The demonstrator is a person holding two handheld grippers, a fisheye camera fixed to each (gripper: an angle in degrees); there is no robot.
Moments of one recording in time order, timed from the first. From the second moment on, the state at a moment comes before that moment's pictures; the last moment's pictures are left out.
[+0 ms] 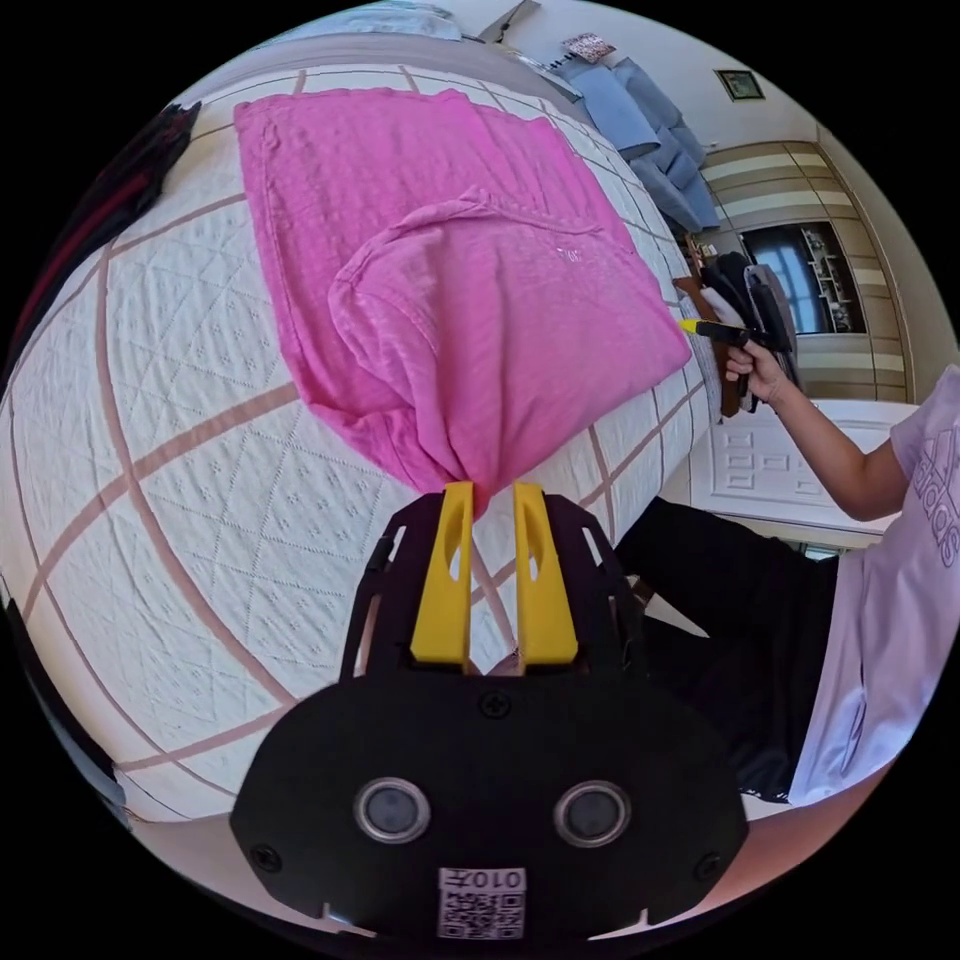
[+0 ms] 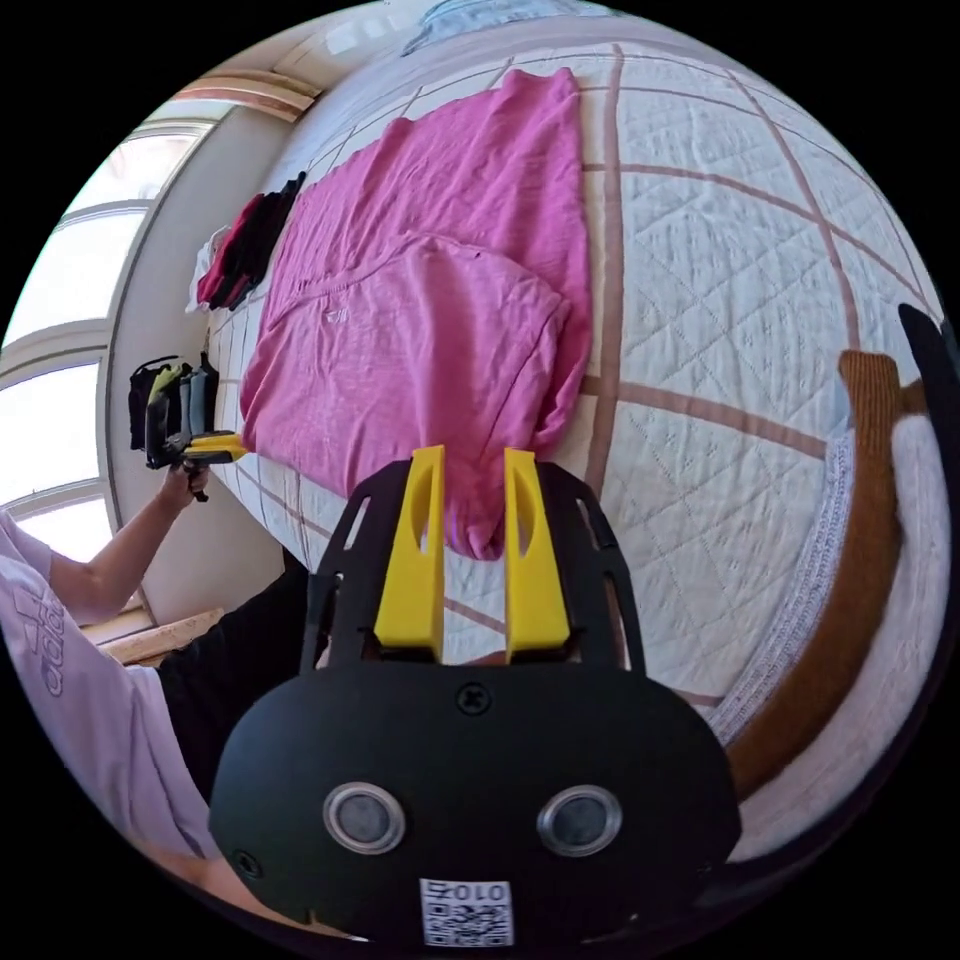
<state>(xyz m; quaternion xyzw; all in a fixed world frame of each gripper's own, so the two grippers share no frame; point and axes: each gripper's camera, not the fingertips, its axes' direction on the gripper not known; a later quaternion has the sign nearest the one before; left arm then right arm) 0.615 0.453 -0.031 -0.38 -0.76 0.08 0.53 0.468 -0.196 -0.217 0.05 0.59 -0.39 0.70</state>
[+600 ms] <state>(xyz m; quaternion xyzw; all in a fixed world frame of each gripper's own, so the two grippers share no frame) 0.644 0.465 -0.052 -0.34 -0.78 0.09 0.52 0.456 -0.157 -0.230 0.11 0.62 -0.41 0.66</state>
